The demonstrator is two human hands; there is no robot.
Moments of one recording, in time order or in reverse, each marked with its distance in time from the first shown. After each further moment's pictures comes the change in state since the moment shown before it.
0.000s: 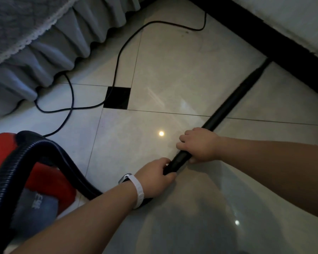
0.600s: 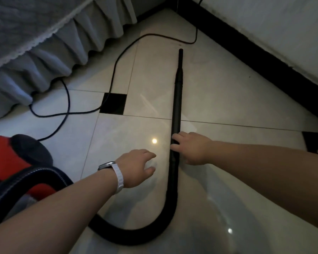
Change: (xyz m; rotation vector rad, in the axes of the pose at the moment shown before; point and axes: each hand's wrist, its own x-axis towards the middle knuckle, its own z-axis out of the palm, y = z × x) left_hand -0.003 -0.016 -0.052 0.499 0.041 0.185; right_hand -0.006 -0.008 -0.004 0.086 0.041 0.132
